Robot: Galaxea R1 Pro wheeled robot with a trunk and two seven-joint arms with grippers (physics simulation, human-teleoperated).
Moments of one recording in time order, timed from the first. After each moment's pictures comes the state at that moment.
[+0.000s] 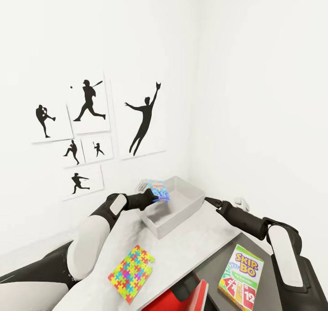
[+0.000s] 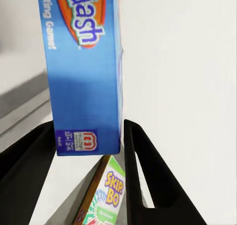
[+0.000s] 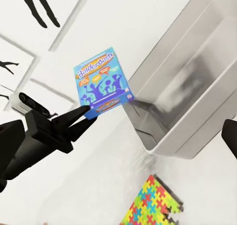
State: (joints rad) left arm -1.03 -0.17 0.48 -0.29 0.19 0.65 -0.39; right arm -0.37 -0.01 -0.26 -1.58 -0.83 1.04 0.11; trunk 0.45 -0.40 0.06
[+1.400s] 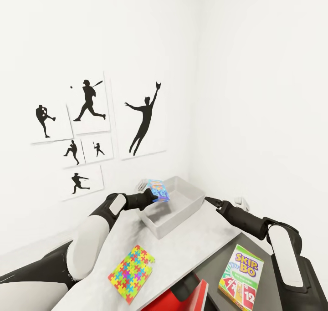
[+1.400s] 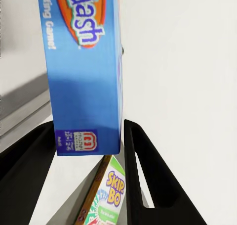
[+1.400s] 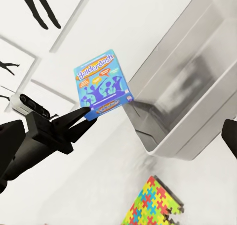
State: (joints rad) left arm -1.03 -0.17 0.48 -0.29 0.19 0.66 -0.40; right arm -0.37 -0.01 -0.26 -1.58 -0.83 1.04 0.11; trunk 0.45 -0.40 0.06
